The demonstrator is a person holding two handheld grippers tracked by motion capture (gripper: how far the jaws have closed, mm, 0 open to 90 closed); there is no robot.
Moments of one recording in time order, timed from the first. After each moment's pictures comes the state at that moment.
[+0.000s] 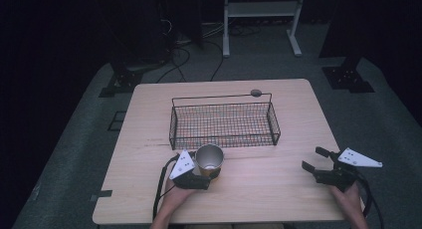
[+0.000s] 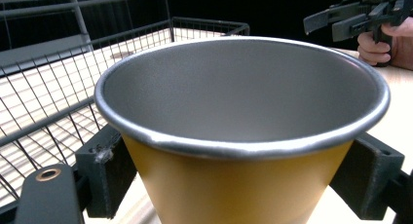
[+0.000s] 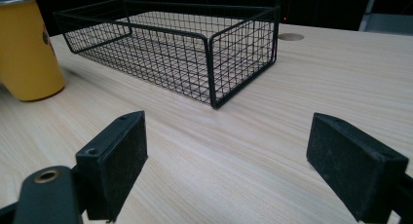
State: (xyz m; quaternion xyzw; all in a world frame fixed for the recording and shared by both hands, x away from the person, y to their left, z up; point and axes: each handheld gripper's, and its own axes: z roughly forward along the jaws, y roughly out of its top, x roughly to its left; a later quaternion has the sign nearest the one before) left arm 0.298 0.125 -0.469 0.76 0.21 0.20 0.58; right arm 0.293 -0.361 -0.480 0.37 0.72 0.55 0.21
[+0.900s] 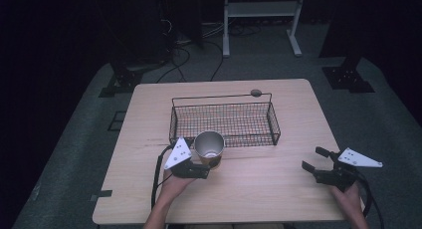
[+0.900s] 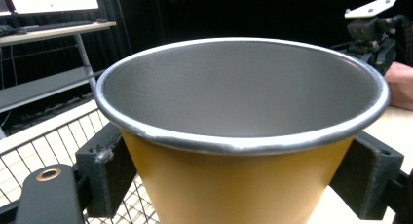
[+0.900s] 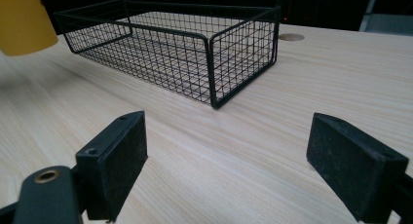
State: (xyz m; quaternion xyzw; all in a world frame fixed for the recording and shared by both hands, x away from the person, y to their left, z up) left arm 0.309 0.125 -0.423 0.74 0.18 0.22 0.62; right arm 0.292 -0.361 -0.479 0.37 0.72 0.55 0.21
